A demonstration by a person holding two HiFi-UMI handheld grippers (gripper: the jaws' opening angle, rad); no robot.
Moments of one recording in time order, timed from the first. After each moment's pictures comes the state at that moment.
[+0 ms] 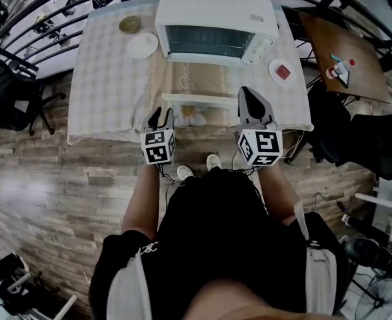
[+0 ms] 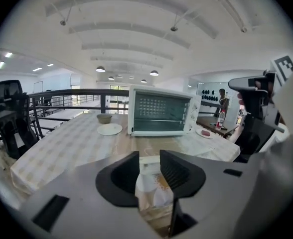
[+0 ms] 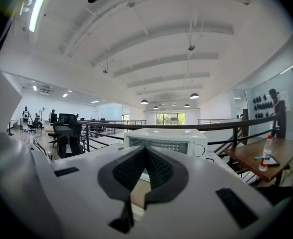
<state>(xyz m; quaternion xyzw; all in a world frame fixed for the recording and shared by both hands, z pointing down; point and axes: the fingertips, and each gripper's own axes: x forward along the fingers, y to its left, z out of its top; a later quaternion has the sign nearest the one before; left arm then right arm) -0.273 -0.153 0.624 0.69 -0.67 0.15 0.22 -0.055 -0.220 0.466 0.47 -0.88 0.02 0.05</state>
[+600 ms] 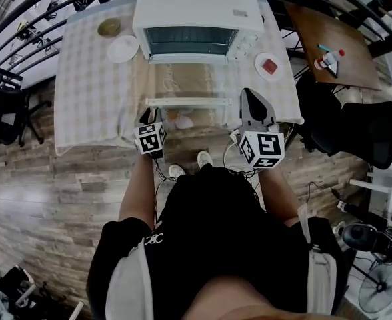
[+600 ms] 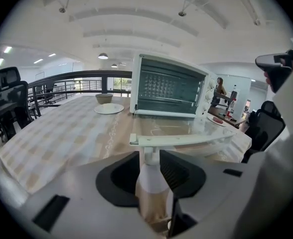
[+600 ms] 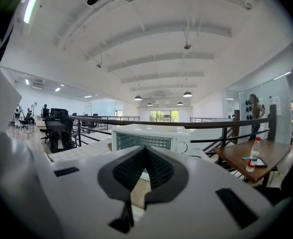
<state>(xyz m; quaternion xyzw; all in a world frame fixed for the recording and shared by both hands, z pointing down) -0.282 -0.190 0.722 0.66 -0.67 0.19 0.28 -0.008 -0.236 0.474 0.50 -0.86 0.03 0.08</state>
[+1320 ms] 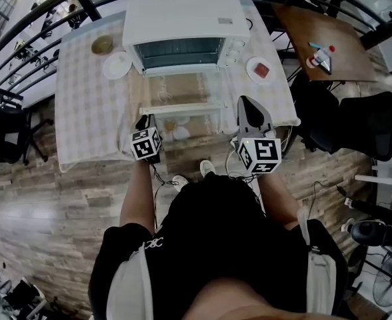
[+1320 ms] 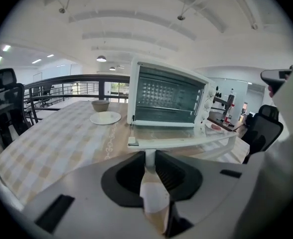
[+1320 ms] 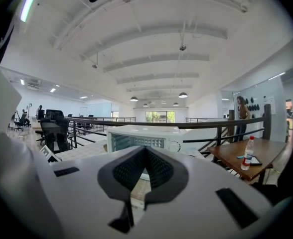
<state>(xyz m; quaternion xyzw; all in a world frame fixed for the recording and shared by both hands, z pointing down) -0.283 -0.216 0.694 0.68 -0.66 0.17 0.27 0.014 -0.235 0.473 0.53 -0.85 0.03 0.07</state>
